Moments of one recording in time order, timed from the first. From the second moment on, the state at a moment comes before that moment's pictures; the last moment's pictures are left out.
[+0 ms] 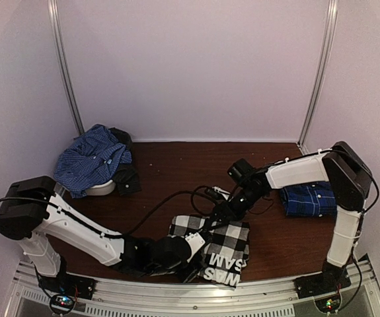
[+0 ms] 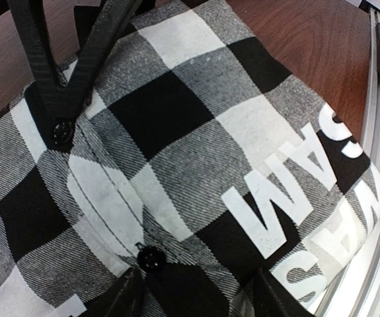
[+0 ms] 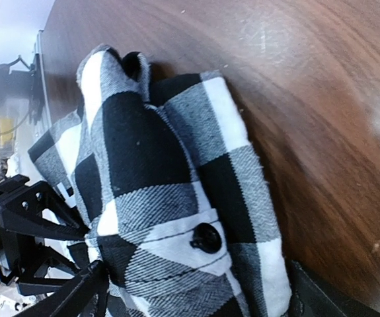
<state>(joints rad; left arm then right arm) -1.44 1.75 0.78 0.23 -0.31 -0.35 0.68 1.90 1.14 -0.46 -0.70 0.09</state>
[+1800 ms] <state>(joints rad) -1.17 1.23 0.82 -0.13 -0.51 -0.42 0.49 1.43 1.30 -0.93 0.07 0.24</state>
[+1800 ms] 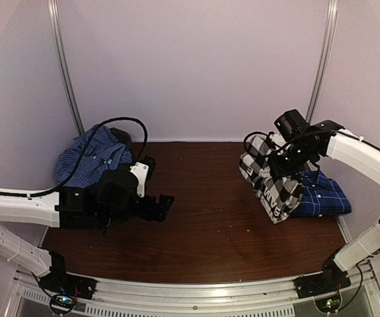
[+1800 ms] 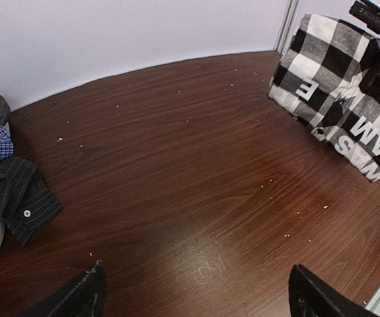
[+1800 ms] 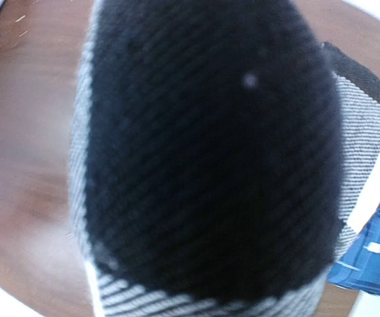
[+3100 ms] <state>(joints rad) -1.10 1.24 0.91 -0.36 -0.58 -0.51 1.20 2.16 1.61 -1.26 0.62 0.81</state>
